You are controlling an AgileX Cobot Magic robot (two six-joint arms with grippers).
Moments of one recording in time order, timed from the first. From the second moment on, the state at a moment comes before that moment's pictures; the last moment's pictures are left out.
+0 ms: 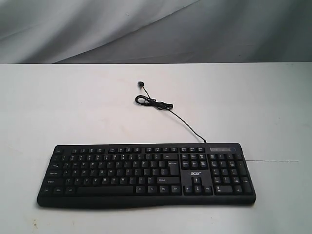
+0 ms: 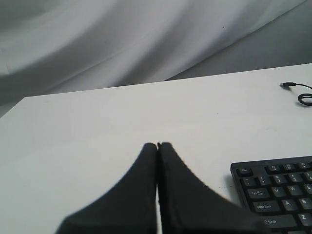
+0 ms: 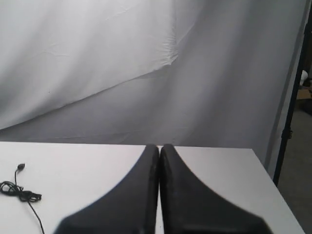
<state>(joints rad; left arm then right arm) 0.13 0.00 0.00 0.17 0.28 -0.04 -0.03 0.24 -0.51 0.01 0.44 -0.05</state>
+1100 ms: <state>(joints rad) 0.13 0.00 0.00 0.17 0.28 -0.04 0.73 1.33 -0.89 0.22 0.48 -0.19</state>
